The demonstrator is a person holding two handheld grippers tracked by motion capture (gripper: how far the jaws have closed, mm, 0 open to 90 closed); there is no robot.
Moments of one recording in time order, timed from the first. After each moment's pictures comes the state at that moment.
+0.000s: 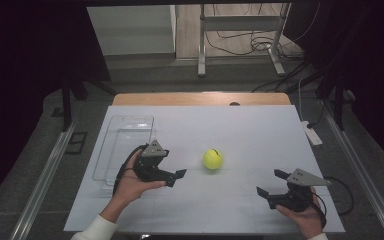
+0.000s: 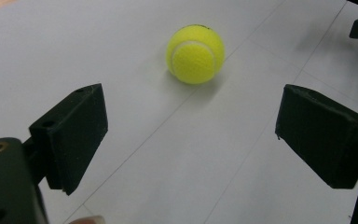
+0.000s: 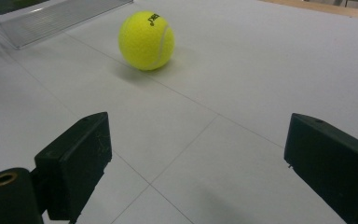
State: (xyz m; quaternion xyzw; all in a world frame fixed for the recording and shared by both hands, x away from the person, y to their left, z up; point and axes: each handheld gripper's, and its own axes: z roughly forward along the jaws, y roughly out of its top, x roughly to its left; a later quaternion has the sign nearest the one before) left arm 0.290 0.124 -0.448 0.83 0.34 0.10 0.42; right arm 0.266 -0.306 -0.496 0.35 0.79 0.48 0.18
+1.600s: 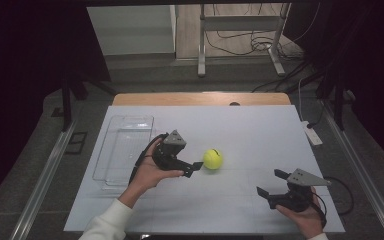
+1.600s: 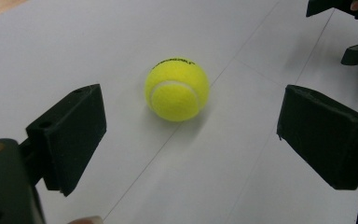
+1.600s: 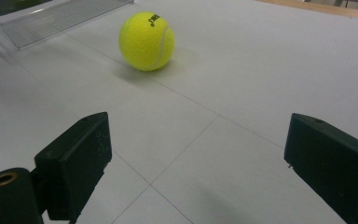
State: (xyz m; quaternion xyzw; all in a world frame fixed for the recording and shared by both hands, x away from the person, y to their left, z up) left arm 0.321 0.081 -0.436 0.85 0.32 0.08 0.41; right arm 0.266 -0.306 -0.496 0.34 0.79 0.48 0.18
